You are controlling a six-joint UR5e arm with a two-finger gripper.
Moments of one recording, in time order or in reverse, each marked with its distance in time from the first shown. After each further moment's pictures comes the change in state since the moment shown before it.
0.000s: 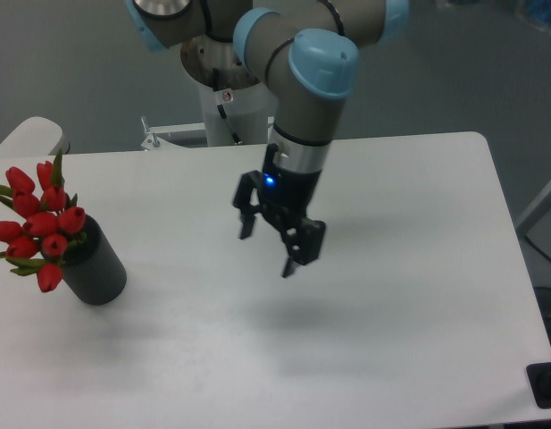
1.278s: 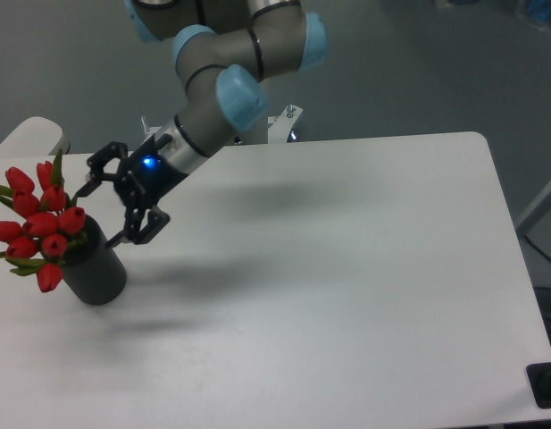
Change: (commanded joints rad) arm -0.216 -0.069 -0.160 0.176 -0.431 -0.199
